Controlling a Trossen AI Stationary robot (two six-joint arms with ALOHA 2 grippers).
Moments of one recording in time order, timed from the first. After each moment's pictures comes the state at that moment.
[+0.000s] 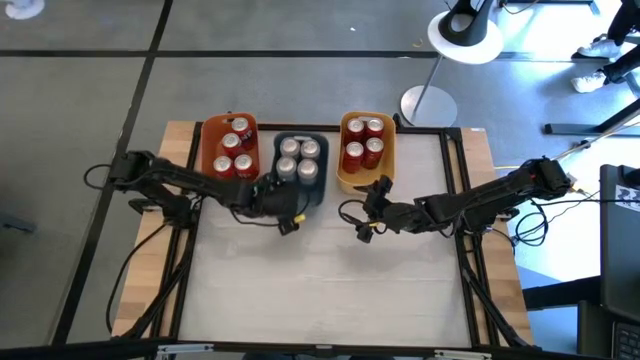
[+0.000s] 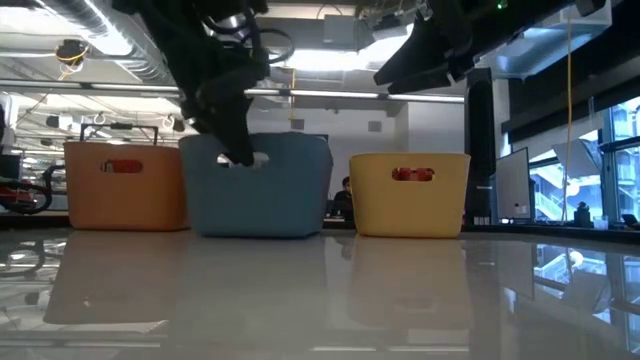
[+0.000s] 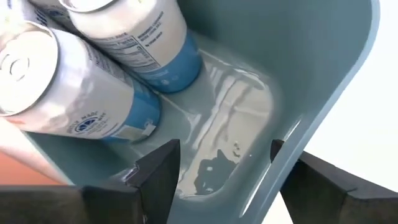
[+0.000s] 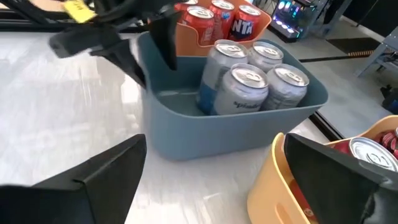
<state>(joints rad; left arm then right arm) -0.07 1.51 0.99 -0.59 -0.50 -0.46 0.25 1.34 0.81 0.04 0.64 0.13</state>
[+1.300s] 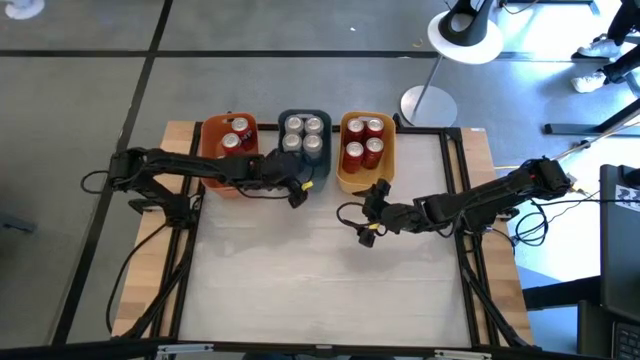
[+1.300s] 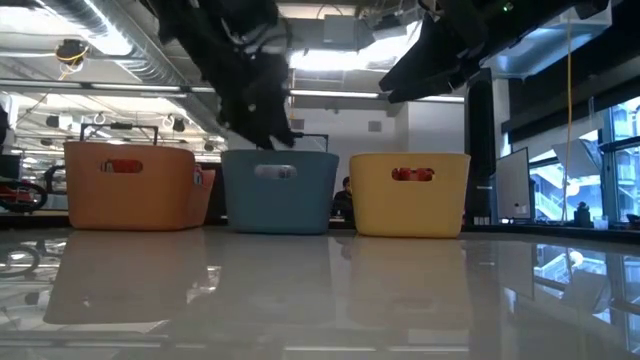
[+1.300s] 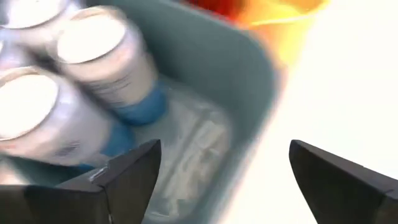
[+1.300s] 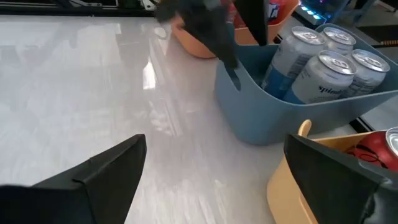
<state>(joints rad) 0.16 1.48 0.97 -0.32 -0.35 -0.23 0.25 1.34 0.81 -0.01 0.54 0.15</state>
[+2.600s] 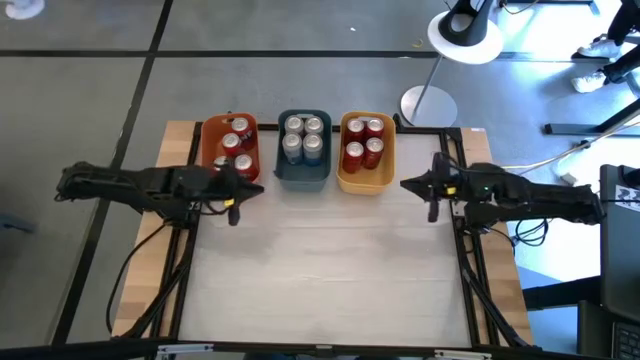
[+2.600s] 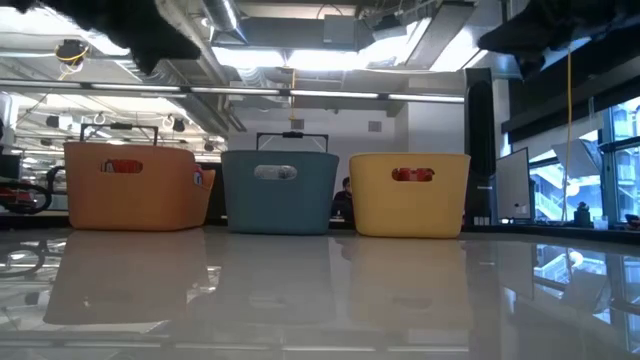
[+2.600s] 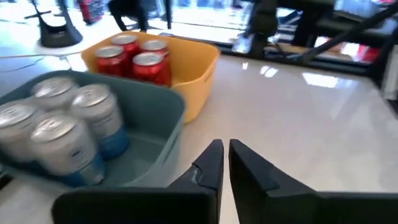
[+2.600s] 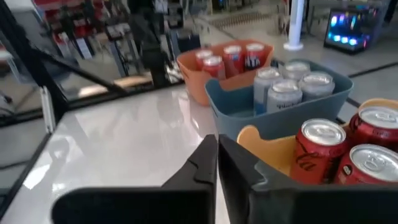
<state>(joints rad) -0.06 0.65 0.58 -0.29 -0.30 -0.15 -0.04 0.50 0.55 -0.25 0.12 0.18</state>
